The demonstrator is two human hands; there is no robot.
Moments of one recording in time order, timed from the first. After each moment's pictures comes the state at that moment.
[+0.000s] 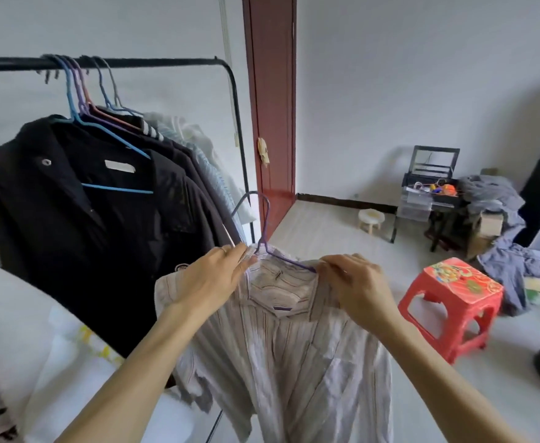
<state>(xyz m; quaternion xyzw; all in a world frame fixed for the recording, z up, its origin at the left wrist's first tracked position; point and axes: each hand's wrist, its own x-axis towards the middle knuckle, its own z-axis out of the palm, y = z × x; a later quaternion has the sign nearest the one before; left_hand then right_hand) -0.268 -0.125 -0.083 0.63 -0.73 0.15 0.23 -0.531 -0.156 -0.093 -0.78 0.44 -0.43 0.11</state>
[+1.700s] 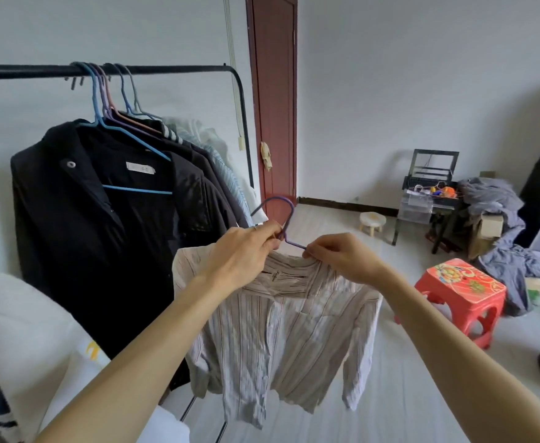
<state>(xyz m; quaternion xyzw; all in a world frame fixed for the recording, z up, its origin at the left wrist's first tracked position) -0.280 -0.121 -0.038 0.57 -0.77 0.08 0.28 -0.495 -0.178 -0.055 -0.79 0.44 -0.29 0.31</state>
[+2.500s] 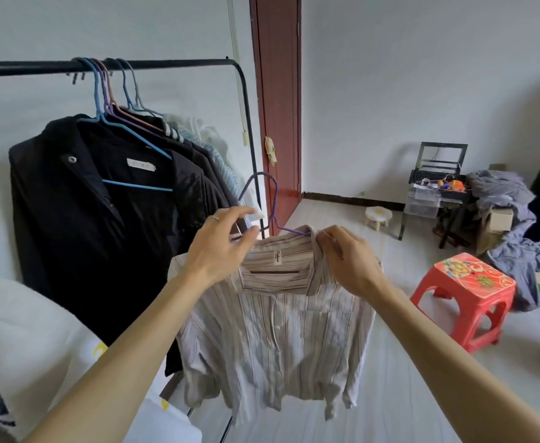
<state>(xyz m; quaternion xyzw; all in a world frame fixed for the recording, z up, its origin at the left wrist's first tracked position) -0.236 -0.116 -0.046 0.62 -0.69 -0.02 0.38 -0.486 -0.170 -0.082 -0.79 0.46 -0.39 0.13</state>
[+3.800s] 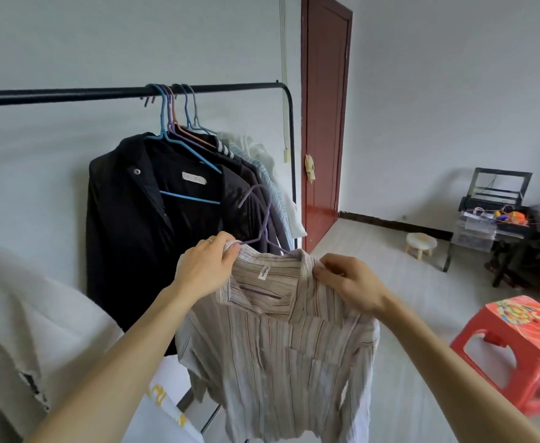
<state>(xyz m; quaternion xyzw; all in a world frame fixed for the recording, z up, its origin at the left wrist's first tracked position) -0.170 -0.096 -0.045 0.77 -0.60 0.04 0.22 -0.443 -0.171 -0.062 -0.84 0.35 -0.29 0.30</state>
